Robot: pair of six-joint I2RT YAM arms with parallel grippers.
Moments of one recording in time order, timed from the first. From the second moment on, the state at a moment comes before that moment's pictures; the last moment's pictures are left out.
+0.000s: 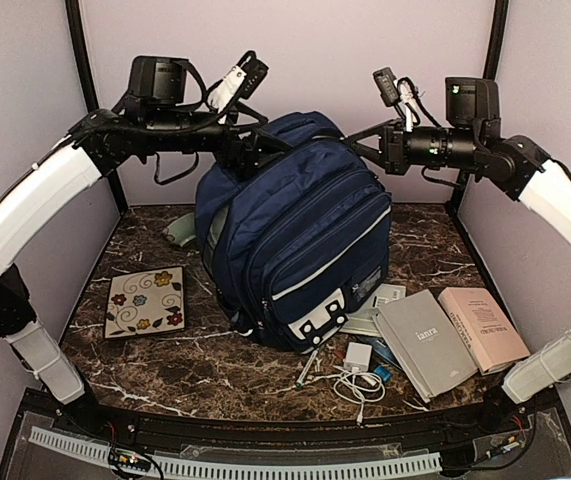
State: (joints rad) left arm -0.76 1.60 1.95 -0.58 0.33 0.22; right arm 0.62 1.38 1.61 -0.45 -0.48 0.03
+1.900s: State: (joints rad) left arm -0.74 1.29 1.37 -0.12 -0.17 0.10; right arm 0.39 1.18 1.27 -0.37 -0.44 0.34
